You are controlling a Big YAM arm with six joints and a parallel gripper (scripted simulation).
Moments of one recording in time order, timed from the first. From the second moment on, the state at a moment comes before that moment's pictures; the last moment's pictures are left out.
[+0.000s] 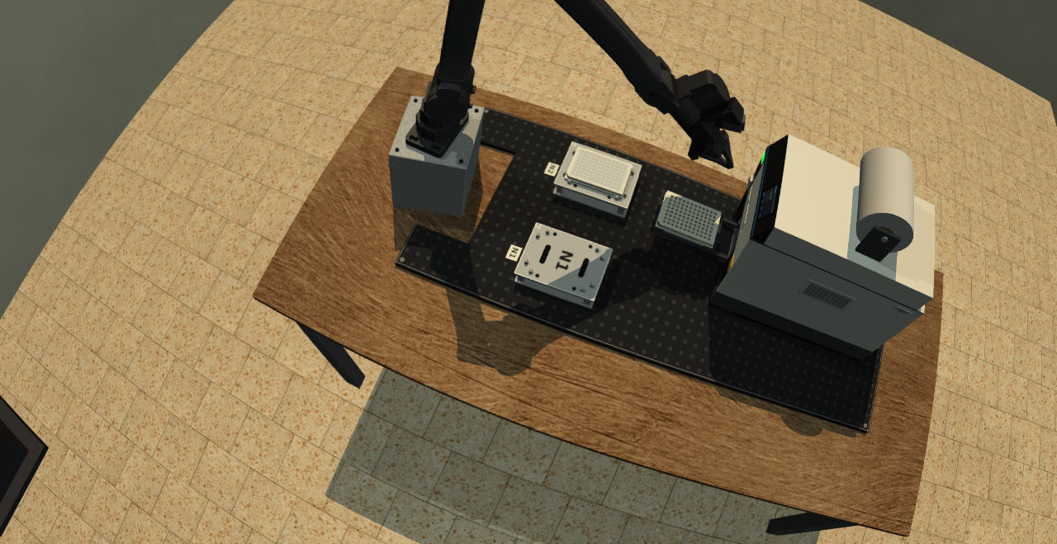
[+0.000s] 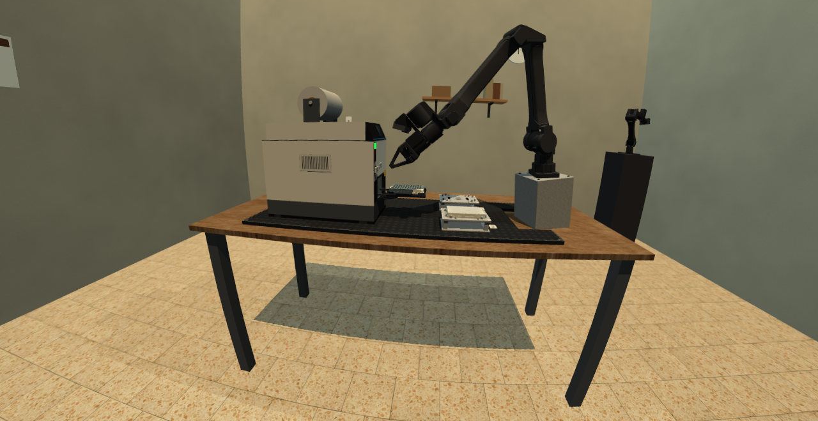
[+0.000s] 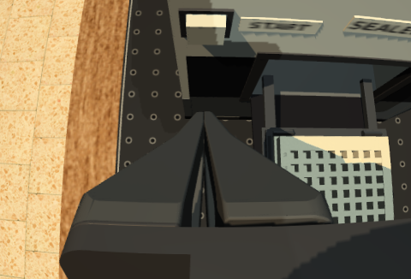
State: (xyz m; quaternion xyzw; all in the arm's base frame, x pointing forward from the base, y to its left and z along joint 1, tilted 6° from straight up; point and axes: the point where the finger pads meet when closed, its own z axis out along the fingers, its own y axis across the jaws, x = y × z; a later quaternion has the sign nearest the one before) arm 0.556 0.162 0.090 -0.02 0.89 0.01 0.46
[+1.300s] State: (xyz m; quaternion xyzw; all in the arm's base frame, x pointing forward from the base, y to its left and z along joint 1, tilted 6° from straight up) arm 0.580 0.161 0.069 -0.02 0.89 0.01 0.46
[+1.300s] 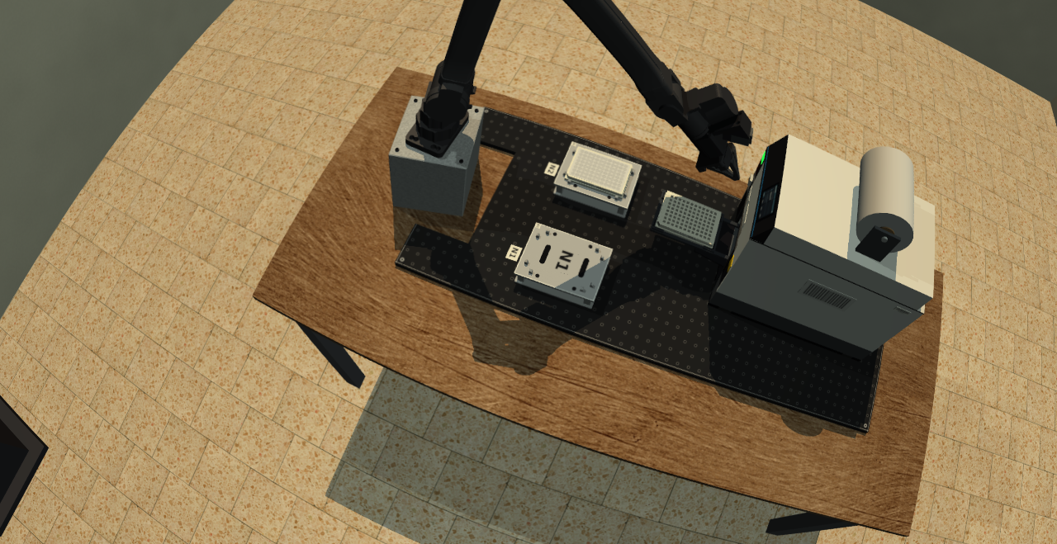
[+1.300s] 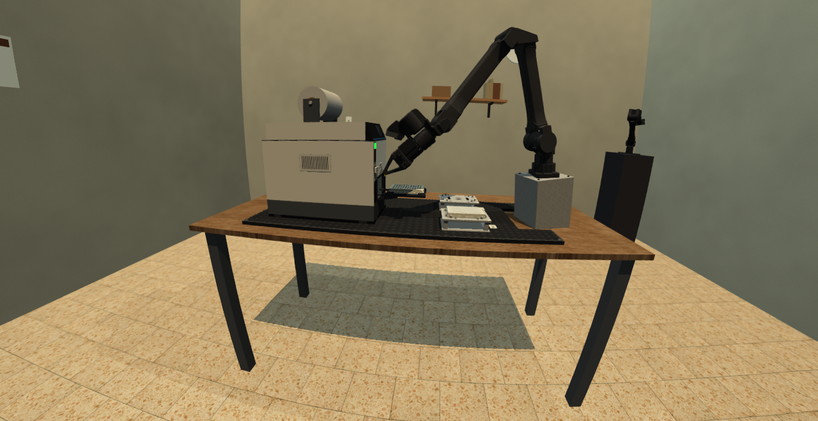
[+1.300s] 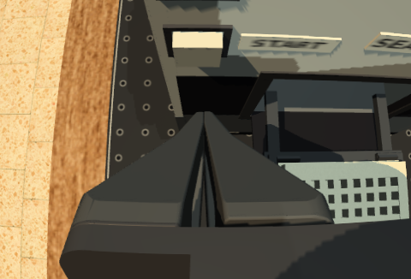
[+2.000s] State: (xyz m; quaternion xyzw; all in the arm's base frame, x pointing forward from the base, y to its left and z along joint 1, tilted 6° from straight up) arm 0.587 0.161 0.077 -0.02 0.89 0.01 0.46
